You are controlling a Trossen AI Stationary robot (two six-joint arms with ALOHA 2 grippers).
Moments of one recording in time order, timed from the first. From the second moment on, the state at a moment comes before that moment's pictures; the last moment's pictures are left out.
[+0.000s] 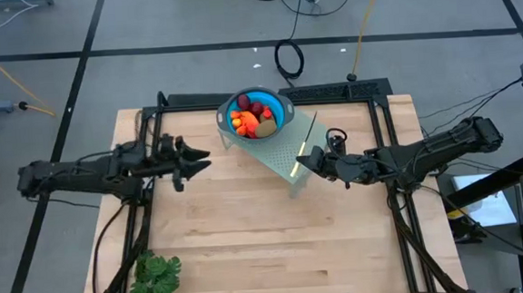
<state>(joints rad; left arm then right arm) 0.05 0.59 0.46 0.11 -0.05 -0.44 0.22 1.16 0.87 -0.17 0.60 1.65</state>
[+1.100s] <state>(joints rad) -0.13 1.45 1.35 -0.46 -0.38 -0.30 0.22 1.16 0.87 -0.18 0.71 1.35</state>
